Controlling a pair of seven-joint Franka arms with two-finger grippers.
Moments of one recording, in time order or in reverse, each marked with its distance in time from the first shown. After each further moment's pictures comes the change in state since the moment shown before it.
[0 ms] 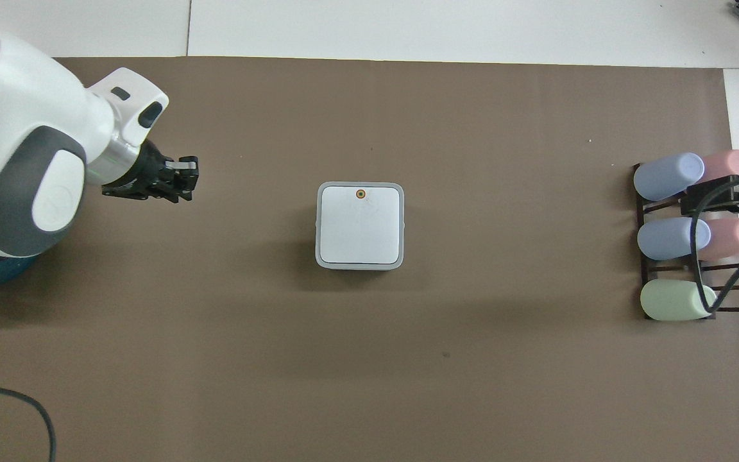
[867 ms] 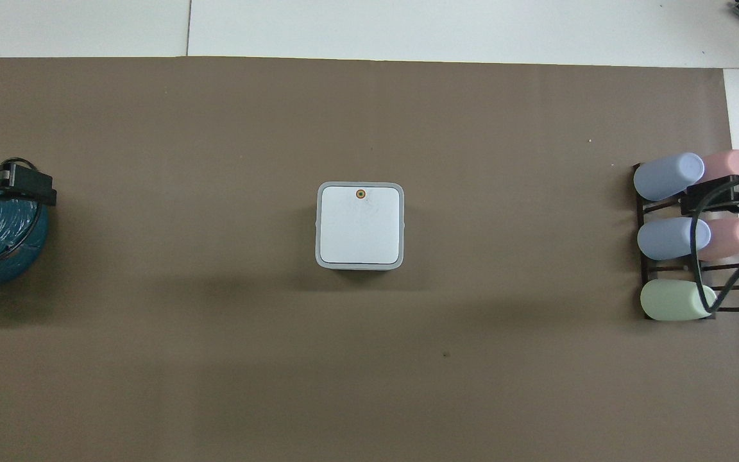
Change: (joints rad) left arm 0.099 -0.129 -0.016 0.016 0.133 -0.046 0.098; right arm 0.000 0.000 0.000 0.000 0.000 0.000 0.000
